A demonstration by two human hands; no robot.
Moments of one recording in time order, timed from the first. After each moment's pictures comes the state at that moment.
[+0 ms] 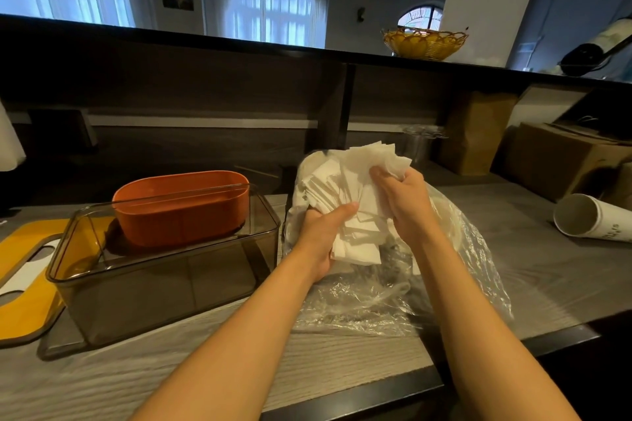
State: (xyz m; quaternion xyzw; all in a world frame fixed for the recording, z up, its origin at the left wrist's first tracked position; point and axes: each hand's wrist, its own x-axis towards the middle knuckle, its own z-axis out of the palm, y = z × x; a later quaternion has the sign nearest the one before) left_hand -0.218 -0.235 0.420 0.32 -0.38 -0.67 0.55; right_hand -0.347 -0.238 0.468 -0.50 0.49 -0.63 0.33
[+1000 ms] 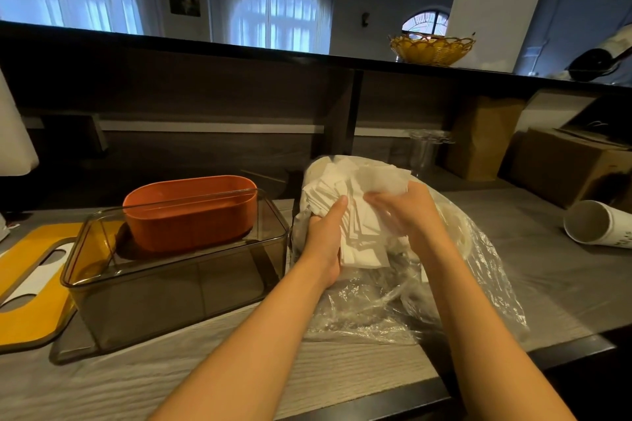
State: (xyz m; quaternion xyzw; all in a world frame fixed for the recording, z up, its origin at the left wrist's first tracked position) left_hand -0.222 -0.237 0.421 0.34 -0.30 -0.68 0.57; right_hand -0.338 -0.227 0.474 -0.51 0.63 -0.52 0.27
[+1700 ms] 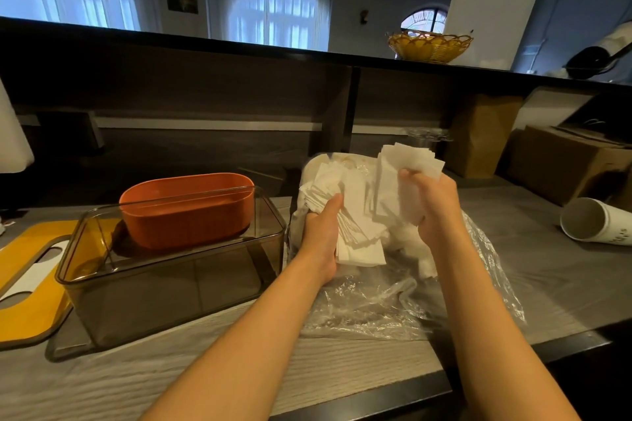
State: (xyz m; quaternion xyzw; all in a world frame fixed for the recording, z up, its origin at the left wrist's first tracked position) left_hand -0.221 -0.234 0.426 0.35 -0.30 -0.68 0.57; right_hand -0.359 -0.221 0.488 -0.38 0.56 -0.65 0.34
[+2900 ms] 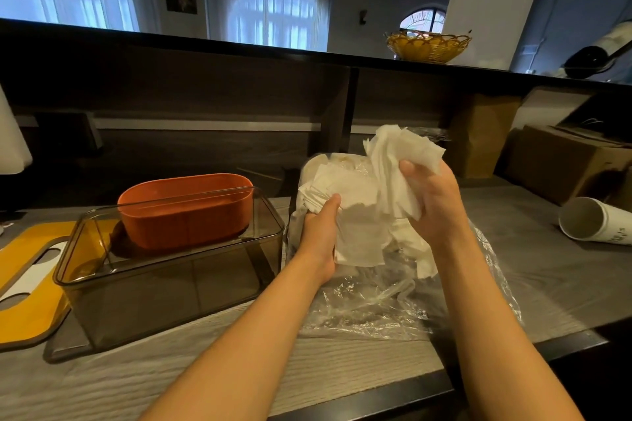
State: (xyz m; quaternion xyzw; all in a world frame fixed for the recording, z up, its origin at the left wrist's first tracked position) left_hand -0.219 -0.236 0.425 0.37 -0.32 -0.67 0.56; right_hand -0.368 -0.222 0.482 -0.50 0.34 -0.68 0.42
